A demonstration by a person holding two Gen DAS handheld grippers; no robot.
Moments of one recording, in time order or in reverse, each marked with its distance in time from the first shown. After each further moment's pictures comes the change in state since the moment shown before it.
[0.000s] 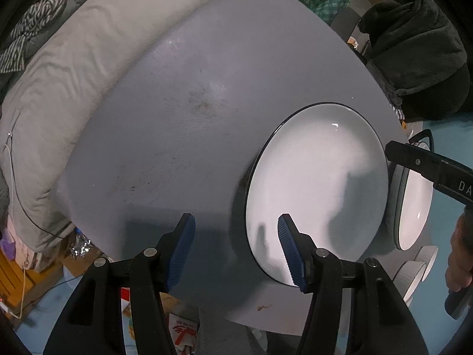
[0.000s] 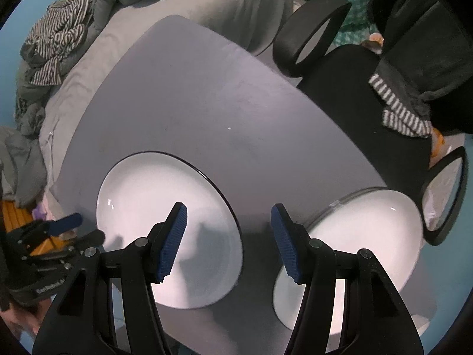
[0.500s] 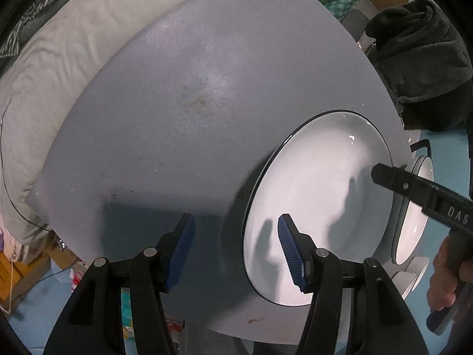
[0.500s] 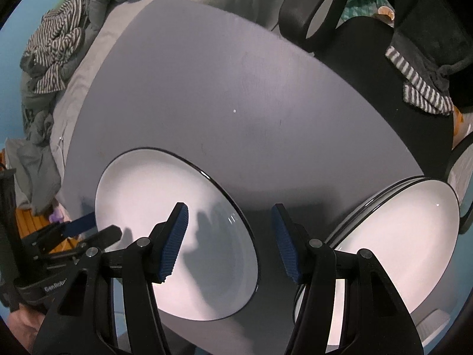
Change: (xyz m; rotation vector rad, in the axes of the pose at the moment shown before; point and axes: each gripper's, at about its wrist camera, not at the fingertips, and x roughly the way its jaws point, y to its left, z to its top) left arm 0.014 0.018 0.005 -0.052 0.031 -0.050; right arm 0.025 -0.006 -0.005 0.064 0.060 0.073
